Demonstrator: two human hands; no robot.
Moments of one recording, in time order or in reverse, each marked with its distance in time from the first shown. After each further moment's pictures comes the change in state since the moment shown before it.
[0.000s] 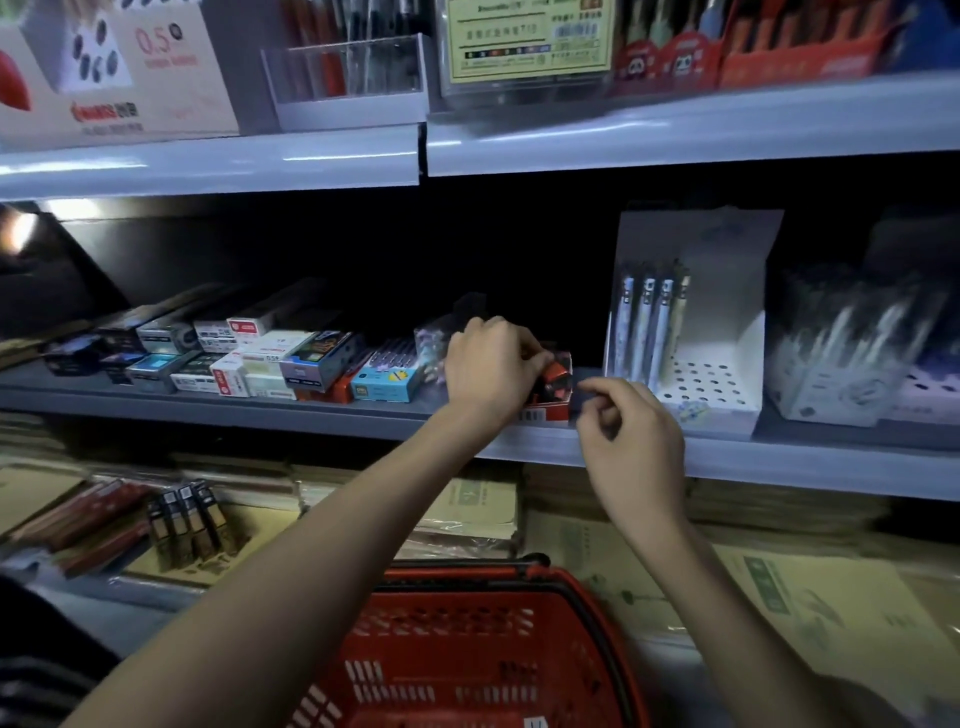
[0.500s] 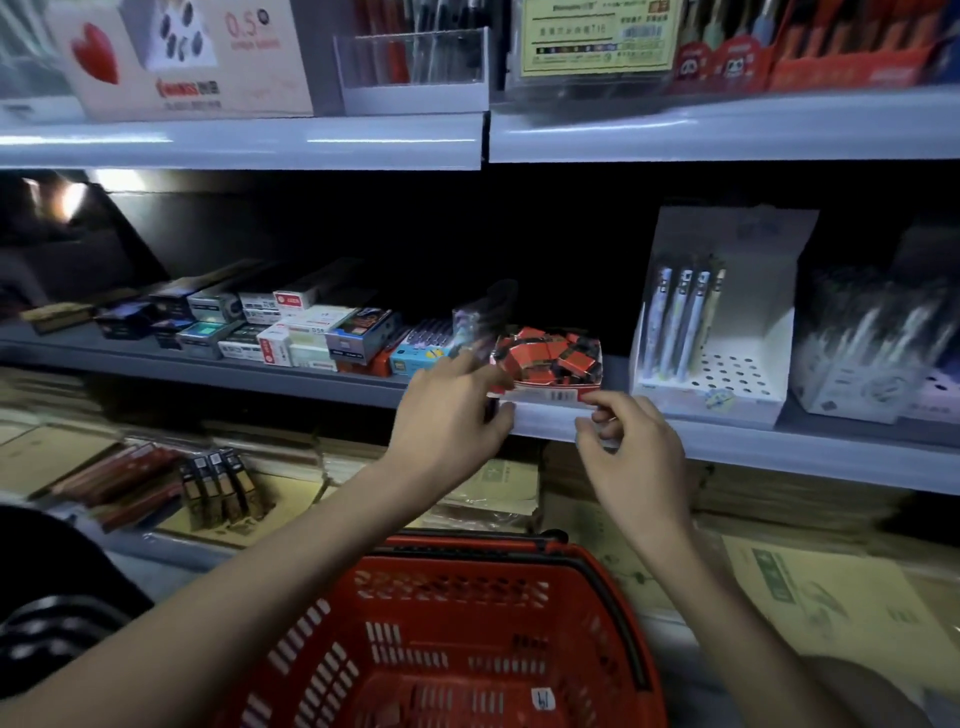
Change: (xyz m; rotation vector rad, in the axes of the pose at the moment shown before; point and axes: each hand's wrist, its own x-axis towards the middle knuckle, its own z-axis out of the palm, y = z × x) left_hand -0.095 -0.052 -0.073 0.068 -0.092 0.117; right_hand -0.034 -0.013 0.007 -0.010 -0.121 0.024
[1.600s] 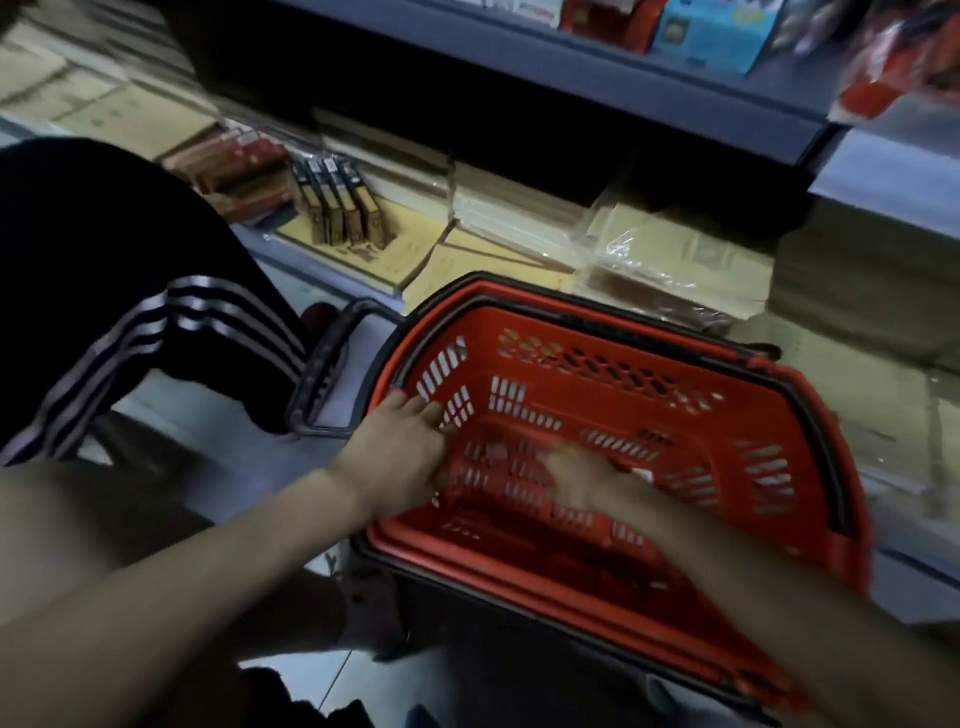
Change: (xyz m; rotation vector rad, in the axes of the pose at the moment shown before) left_hand -0.294 -0.180 0.053 0.290 -0.921 0.025; right_hand -0.225 0.094 0.275 -0.661 -1.531 -0.221
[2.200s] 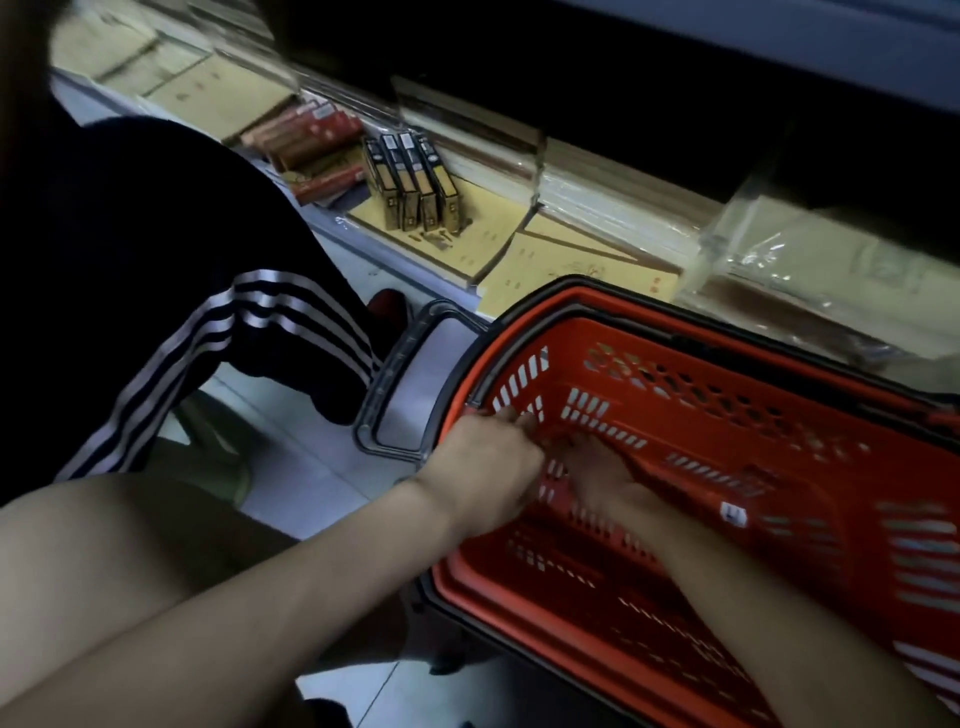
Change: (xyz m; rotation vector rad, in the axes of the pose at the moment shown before) left_hand 0.020 -0.004 -0.026 -0.103 -0.044 -0.040; right_hand 0.103 -0.047 0.016 0.054 0.065 -0.072
